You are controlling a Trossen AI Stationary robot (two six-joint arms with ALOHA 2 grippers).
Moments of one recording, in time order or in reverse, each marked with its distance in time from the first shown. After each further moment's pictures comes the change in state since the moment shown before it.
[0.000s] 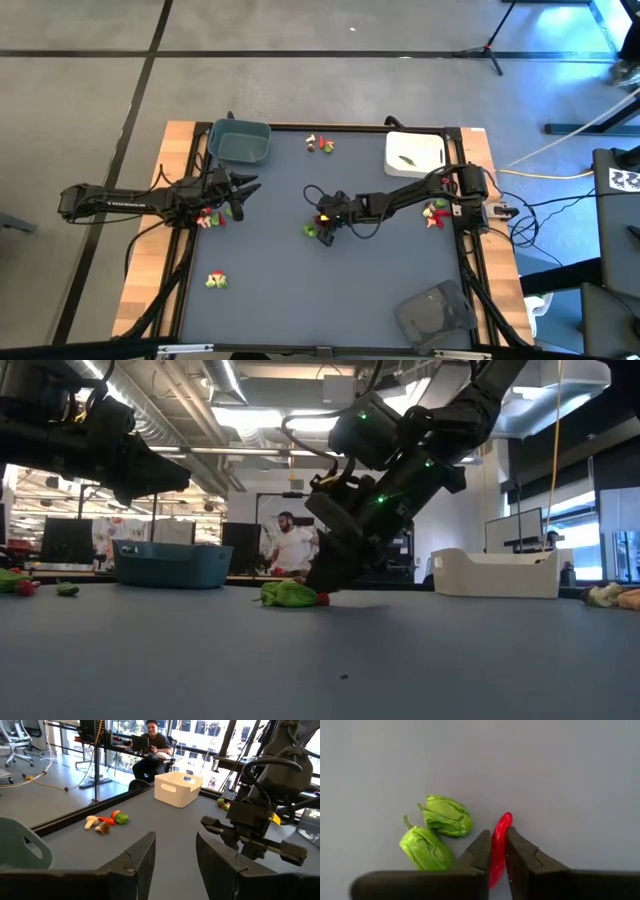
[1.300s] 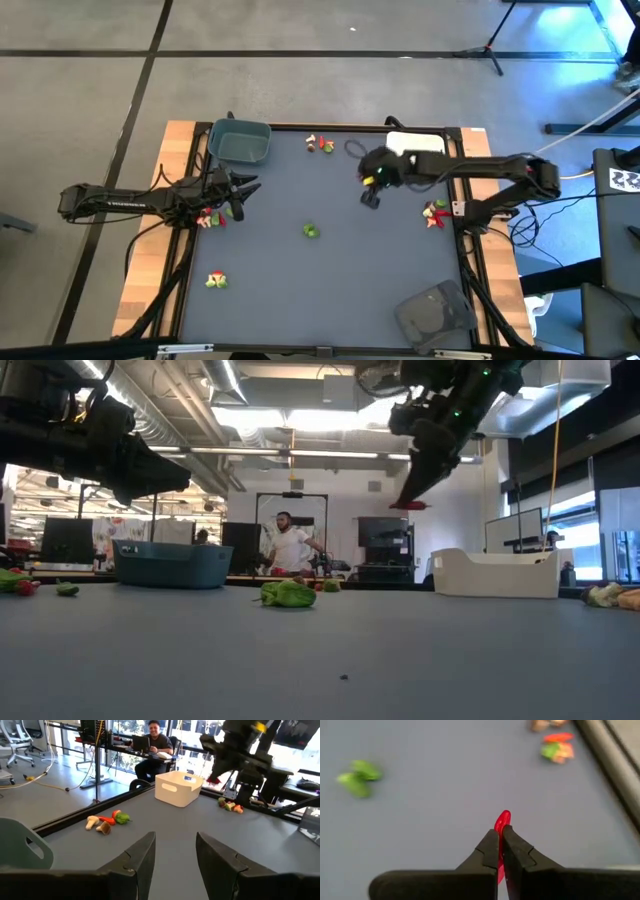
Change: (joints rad) left arm 0.000 0.000 0.000 -0.002 -0.003 0.009; right arm -0.241 -0.615 -0.005 -0.700 0.066 -0.344
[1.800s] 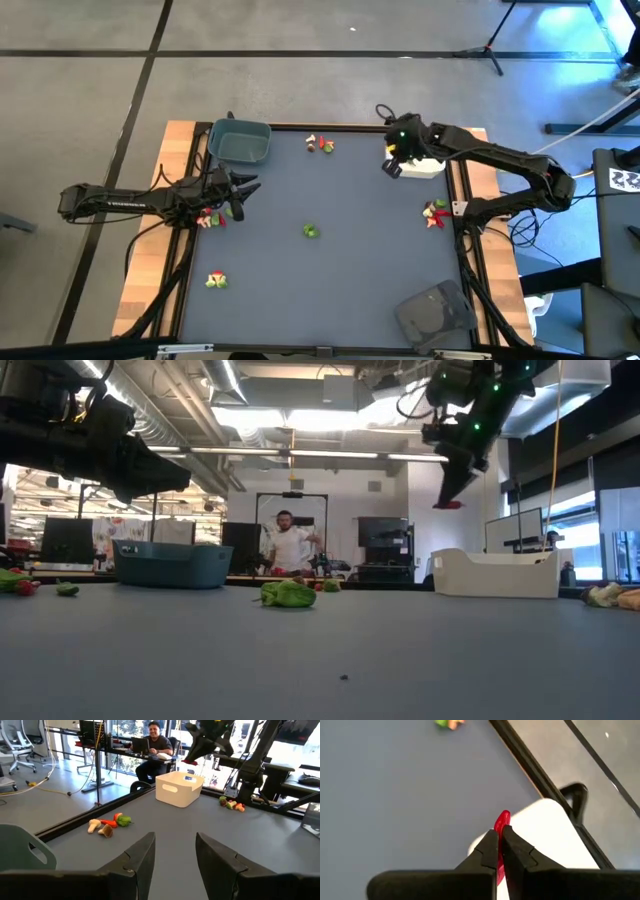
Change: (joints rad) left arm 0.000 0.000 0.000 0.001 -0.001 0.035; right arm -0.310 -0.113 -0.010 -0.156 0.037 -0.104
